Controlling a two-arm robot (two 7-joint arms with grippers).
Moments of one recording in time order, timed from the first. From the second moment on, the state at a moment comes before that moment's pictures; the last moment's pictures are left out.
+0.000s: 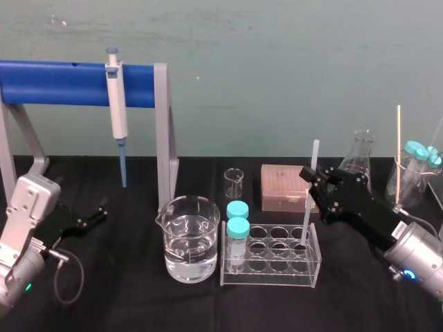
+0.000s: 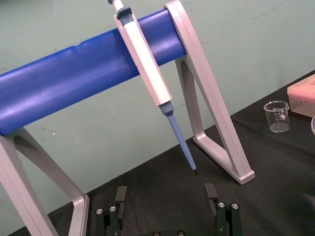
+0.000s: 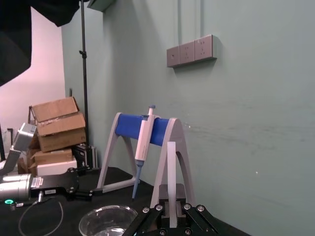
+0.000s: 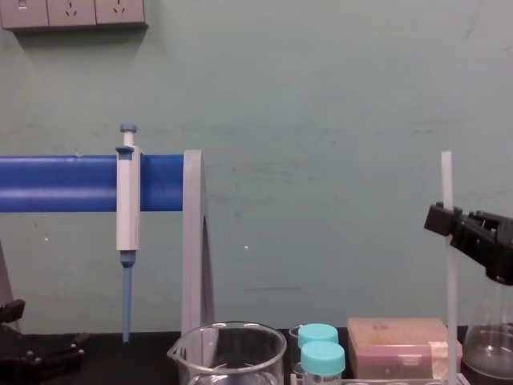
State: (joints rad) left arm -0.20 0.60 0.45 -1.41 -0.25 -0.12 0.03; right arm 0.18 0.48 -0.28 -1.46 0.62 -0.29 0.66
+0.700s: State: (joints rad) left arm -0.20 0.60 0.45 -1.41 -0.25 -0.12 0.03; right arm 0.19 0.44 -0.30 -1.35 0.58 -0.29 0.64
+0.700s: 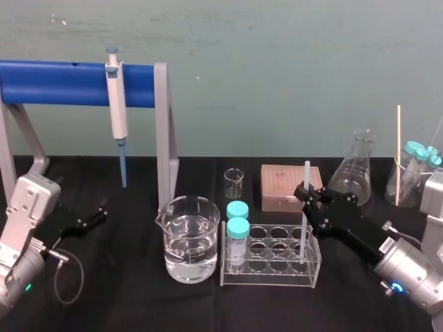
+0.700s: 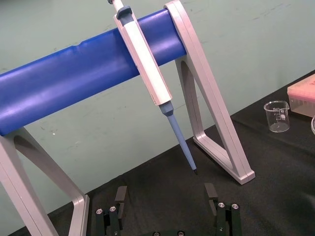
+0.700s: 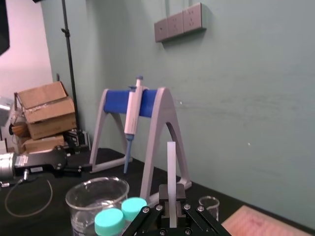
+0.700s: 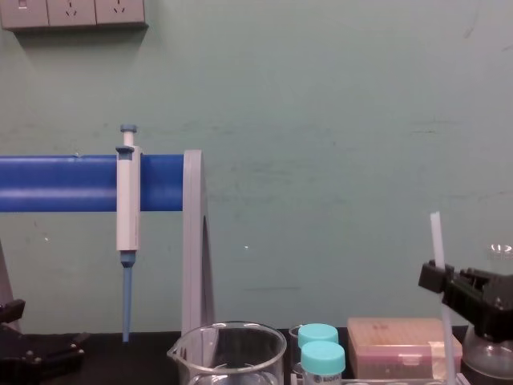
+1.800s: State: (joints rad) left arm -0.20 0.60 0.45 -1.41 -0.25 -0.12 0.03; right arm 0.19 0.43 -0.31 -1.32 0.56 -0.26 0.62
